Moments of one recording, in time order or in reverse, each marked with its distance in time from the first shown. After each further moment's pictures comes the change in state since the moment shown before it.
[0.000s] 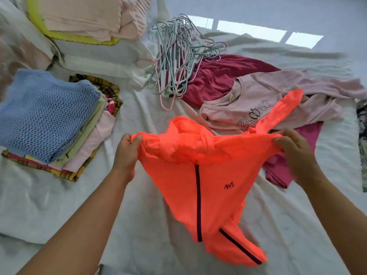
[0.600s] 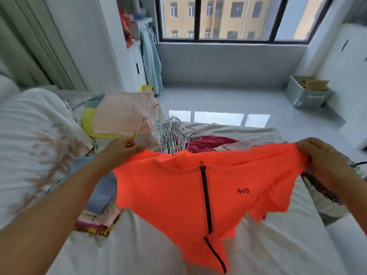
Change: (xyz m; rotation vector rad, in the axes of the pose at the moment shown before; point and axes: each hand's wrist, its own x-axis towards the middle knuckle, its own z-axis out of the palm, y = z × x) left_hand -0.125 0.249 -0.132 0.527 -0.340 0.583; right_hand -0.158 -0.203 -0.100 0.043 0.312 -0.090
